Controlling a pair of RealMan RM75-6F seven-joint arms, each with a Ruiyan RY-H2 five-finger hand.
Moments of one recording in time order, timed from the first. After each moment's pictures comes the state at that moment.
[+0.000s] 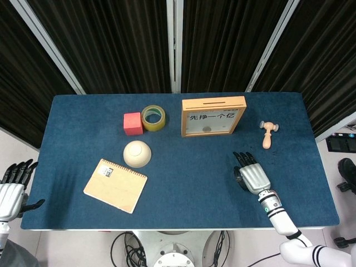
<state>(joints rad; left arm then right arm) -0.10 -1.21 0.00 -1.30 1.55 1.47 -0.18 0.46 -1.56 0.04 -1.27 -1.37 1.05 -0.22</state>
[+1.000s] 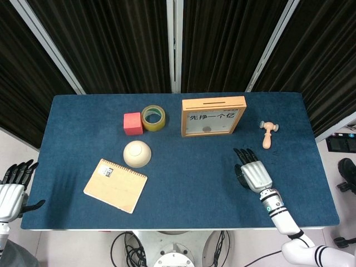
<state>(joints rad) -0.10 -1.20 0.00 -1.31 1.55 1.48 -0.18 0.46 -1.53 0.06 -1.30 -1.42 1.11 -0.17</state>
